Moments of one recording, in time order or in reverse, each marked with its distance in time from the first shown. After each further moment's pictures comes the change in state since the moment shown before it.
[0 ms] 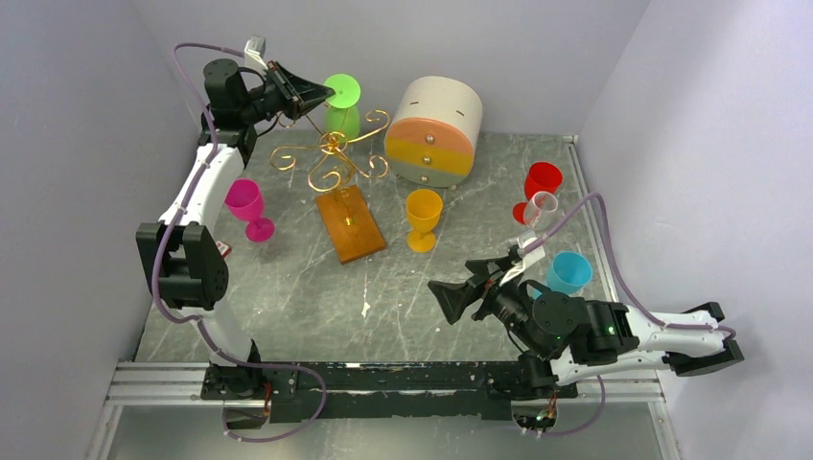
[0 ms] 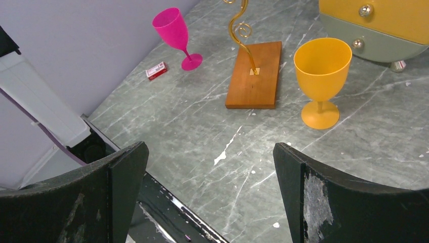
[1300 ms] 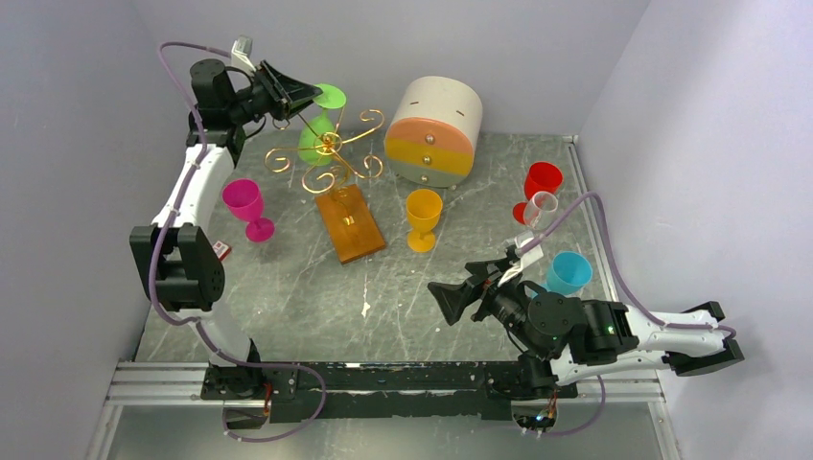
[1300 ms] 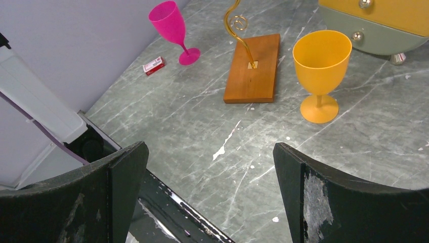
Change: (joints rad) left arm 0.064 -0.005 -0.004 -0.049 0.007 0.083; right arm 0.000 0.008 0.010 -0.040 -0.001 0.036
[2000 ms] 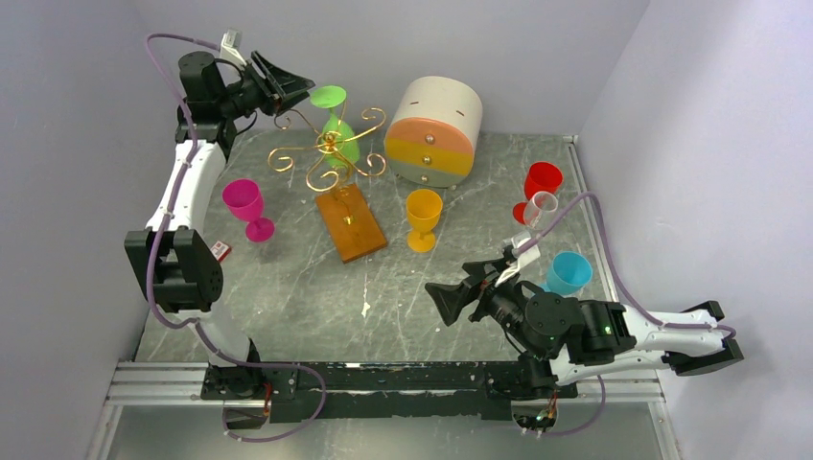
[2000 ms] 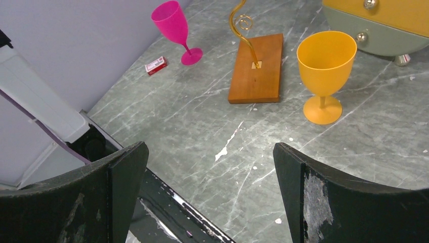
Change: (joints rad) left arm 0.028 -0.019 0.057 -0.105 -0.022 0.085; right arm 0.000 0.014 0.000 0.014 -0.006 -0.003
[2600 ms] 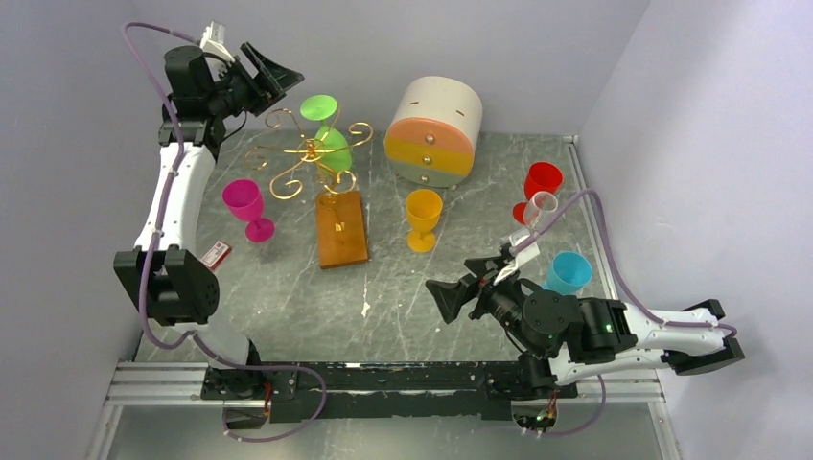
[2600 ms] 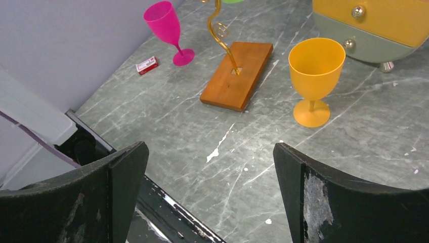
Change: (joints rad) left arm 0.002 -0.063 0.059 -0.209 -0.198 0.196; right arm 0.000 0.022 0.031 -0.021 0.015 -0.031
